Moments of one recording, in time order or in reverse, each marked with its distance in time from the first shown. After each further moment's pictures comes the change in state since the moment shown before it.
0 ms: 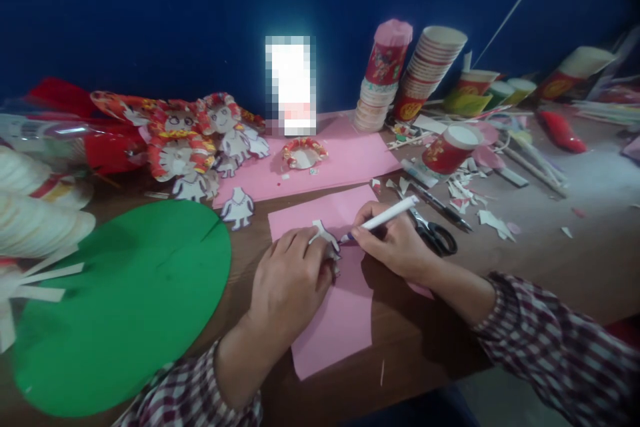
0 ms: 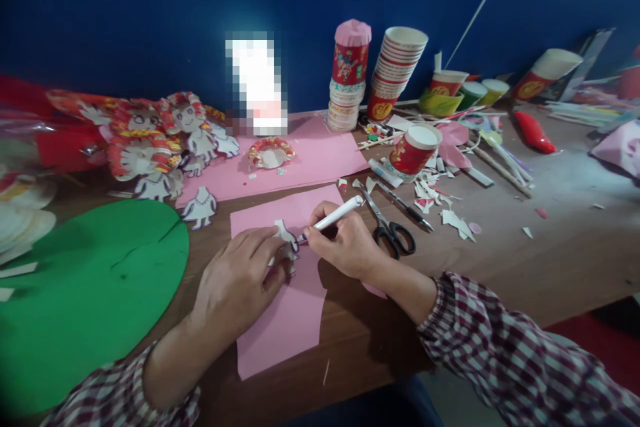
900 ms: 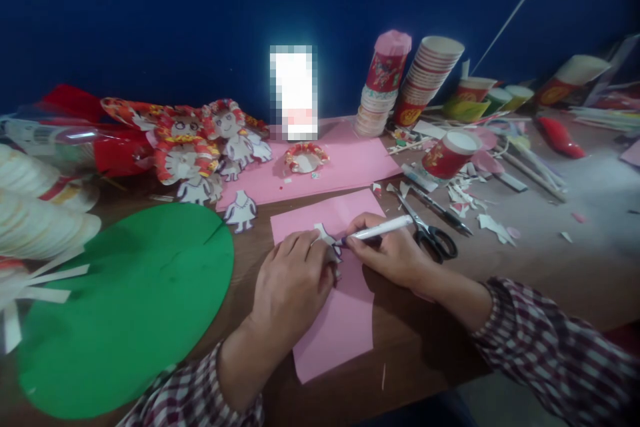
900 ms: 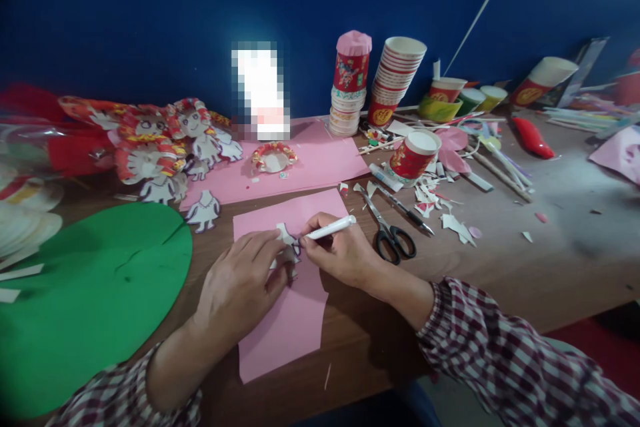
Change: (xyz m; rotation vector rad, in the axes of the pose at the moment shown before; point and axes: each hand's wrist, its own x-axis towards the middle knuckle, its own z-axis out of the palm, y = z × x) left_hand 0.001 0.001 -0.001 -0.030 -0.009 -0.019; right_hand -0.002 -0.004 0.003 -0.061 -0.110 -0.002
